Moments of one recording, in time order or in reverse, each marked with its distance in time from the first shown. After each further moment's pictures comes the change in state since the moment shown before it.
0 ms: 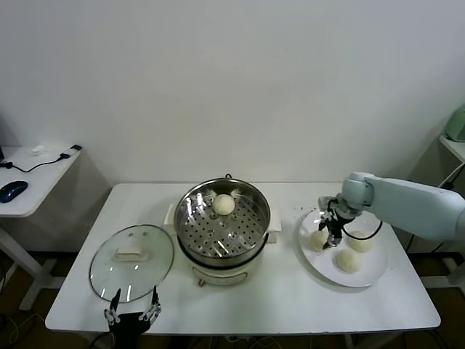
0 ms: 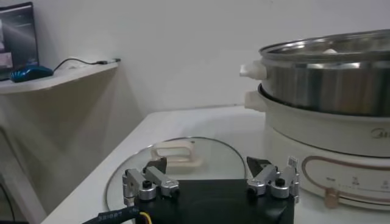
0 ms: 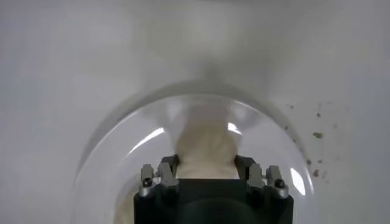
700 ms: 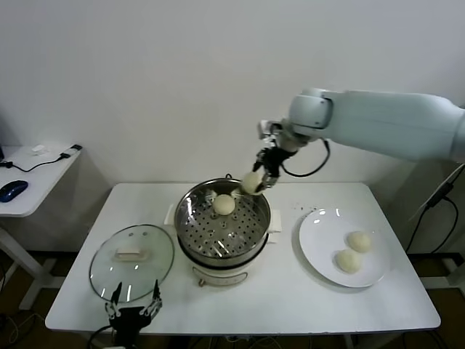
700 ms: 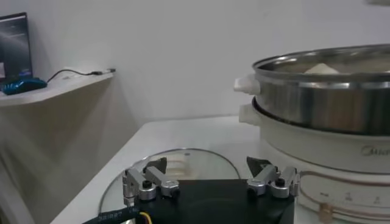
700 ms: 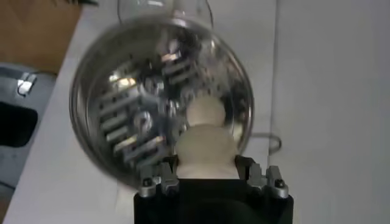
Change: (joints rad) left arm -0.007 0.021 0.011 -0.033 -0.004 0.013 0.007; right arm 0.357 0.372 -0.035 0.166 0.458 -0.142 0.100
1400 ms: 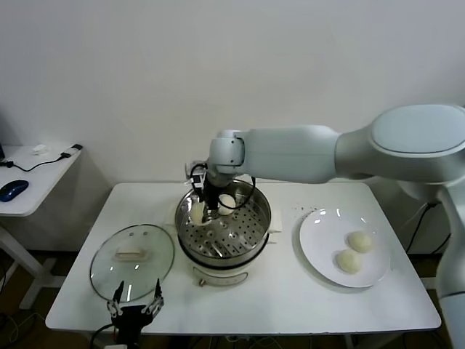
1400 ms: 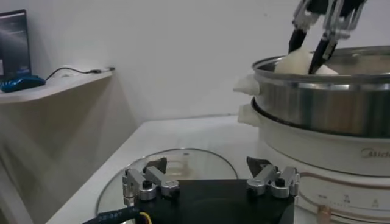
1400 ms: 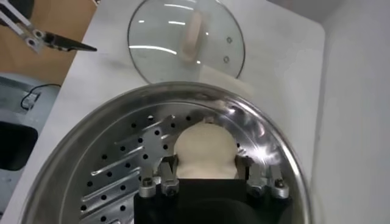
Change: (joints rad) left arm -0.010 -0.010 0.004 0.007 0.000 0.004 0.001; right arm -0.216 0.256 0.012 -0.165 -0.013 -0.064 0.105
